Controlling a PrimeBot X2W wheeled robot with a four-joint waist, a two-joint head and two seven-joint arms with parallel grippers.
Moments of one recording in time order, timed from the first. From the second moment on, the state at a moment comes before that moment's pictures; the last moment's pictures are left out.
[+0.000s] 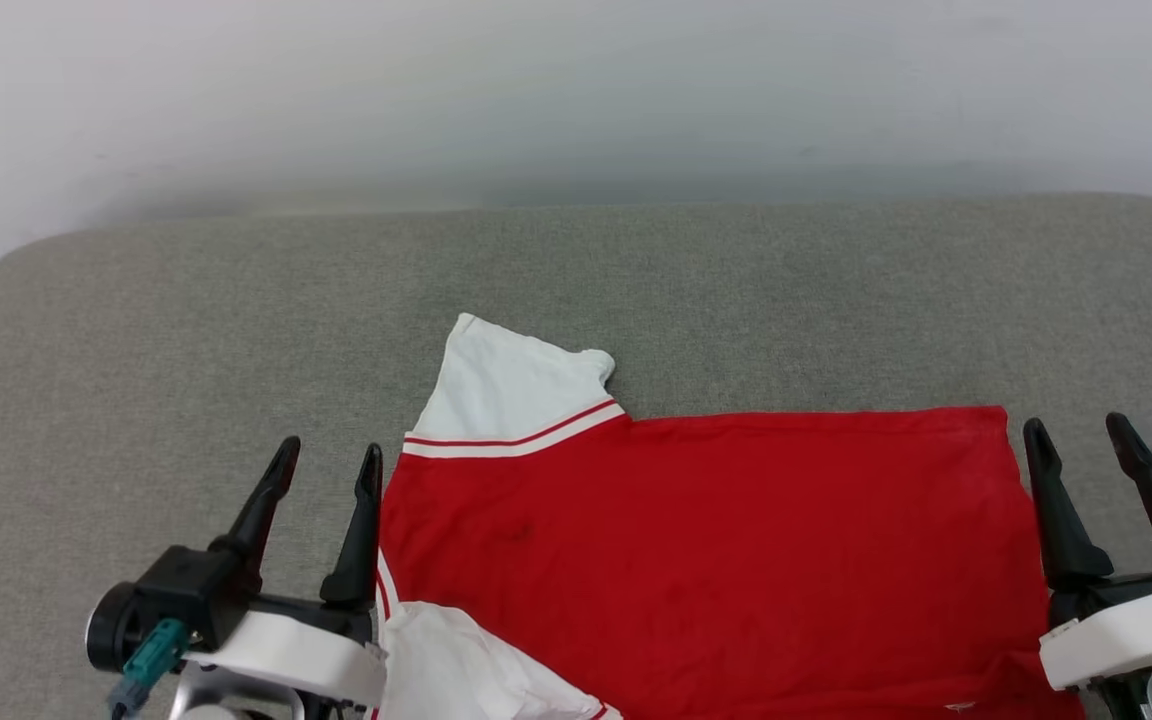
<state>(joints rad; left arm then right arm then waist) -0.03 0.37 -0.33 -0.05 -0.47 0.14 -0.26 0.04 -0.19 -0.09 -0.15 0.32 0.13 0.00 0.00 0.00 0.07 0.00</state>
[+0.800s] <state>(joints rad) -0.81 0.64 -0.43 0.28 -0.67 -0.12 0.74 -0.13 -0.17 0.02 -0.10 0.34 0.13 -0.08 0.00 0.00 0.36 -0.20</state>
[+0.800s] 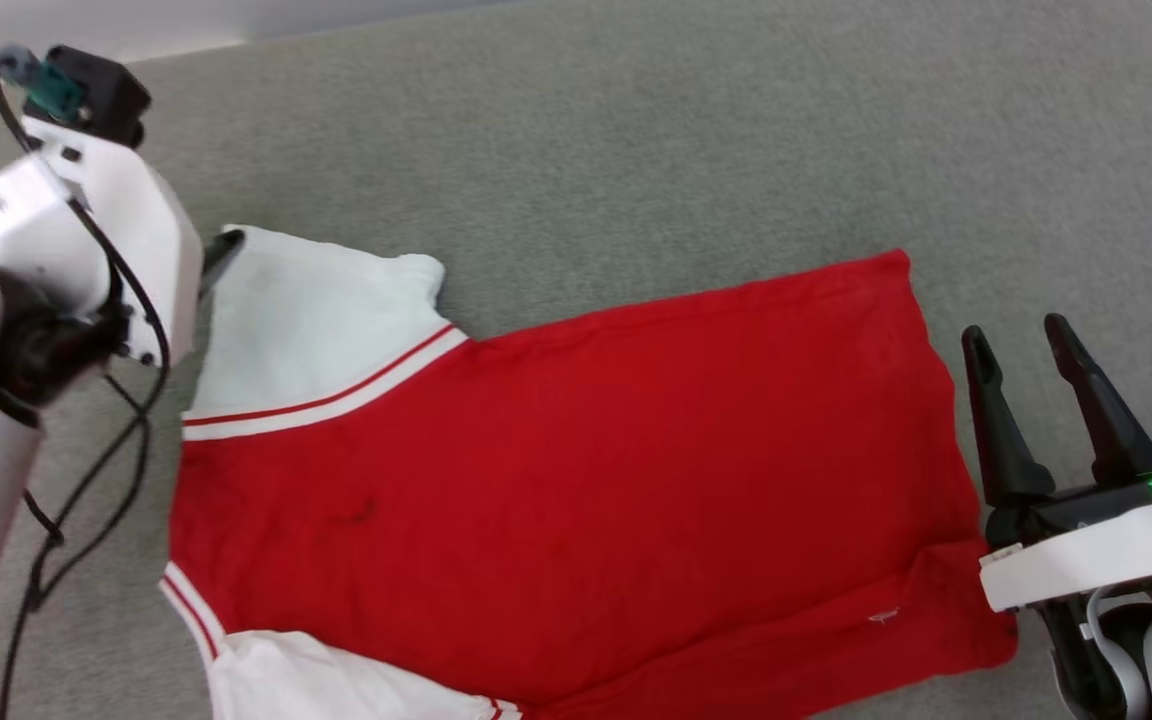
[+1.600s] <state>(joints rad) -0.93 0.72 -0.43 0.38 -0.75 -0.04 1.09 -0.19 -0.16 0.08 -0.02 0.37 0.13 -0.15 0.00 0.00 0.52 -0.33</state>
